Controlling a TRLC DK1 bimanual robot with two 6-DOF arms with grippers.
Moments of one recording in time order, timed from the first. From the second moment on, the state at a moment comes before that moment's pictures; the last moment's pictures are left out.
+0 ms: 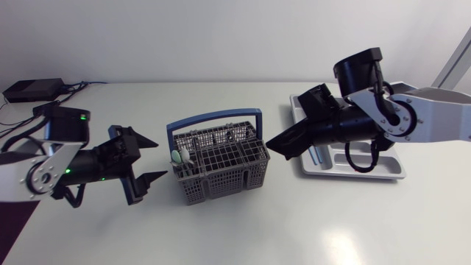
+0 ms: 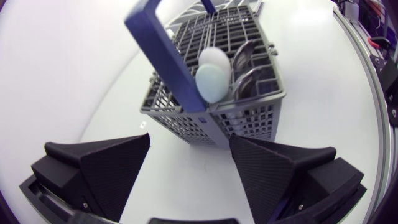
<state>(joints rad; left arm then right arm) -0.11 1.34 0.56 0.03 0.48 1.00 0.34 1.46 0.92 -0.25 -0.37 -0.19</state>
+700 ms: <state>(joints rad) -0.44 0.97 0.53 -0.26 0.17 1.45 0.33 1.31 0.83 -0.28 -0.36 -0.24</state>
